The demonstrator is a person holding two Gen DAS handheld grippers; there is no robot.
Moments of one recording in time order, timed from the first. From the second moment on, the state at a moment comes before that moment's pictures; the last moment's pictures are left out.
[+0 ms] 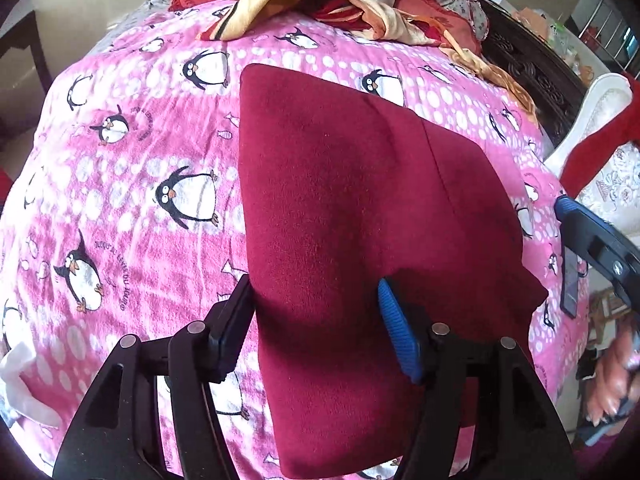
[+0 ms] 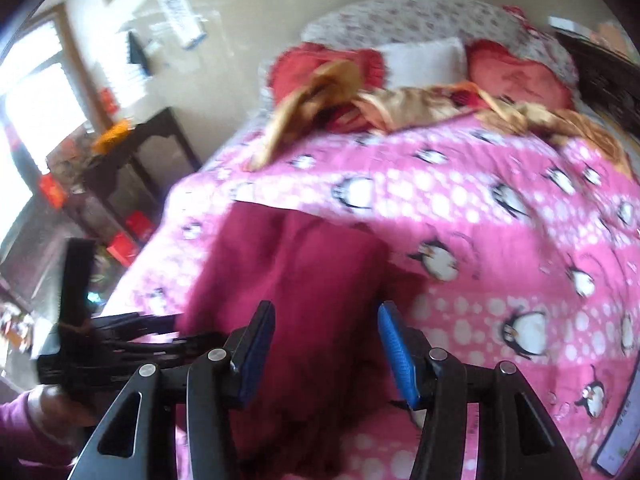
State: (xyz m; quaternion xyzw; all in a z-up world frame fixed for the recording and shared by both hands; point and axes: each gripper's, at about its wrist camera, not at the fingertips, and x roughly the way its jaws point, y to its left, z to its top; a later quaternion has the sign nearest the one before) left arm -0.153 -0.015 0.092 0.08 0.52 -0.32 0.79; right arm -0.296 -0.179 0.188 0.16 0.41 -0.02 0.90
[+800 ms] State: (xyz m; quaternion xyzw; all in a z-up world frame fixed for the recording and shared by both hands) left arm -0.184 0.006 0.134 0.08 0.43 -0.31 0.84; right arm -0.319 -0.136 0.183 0.09 0.42 -0.10 0.90
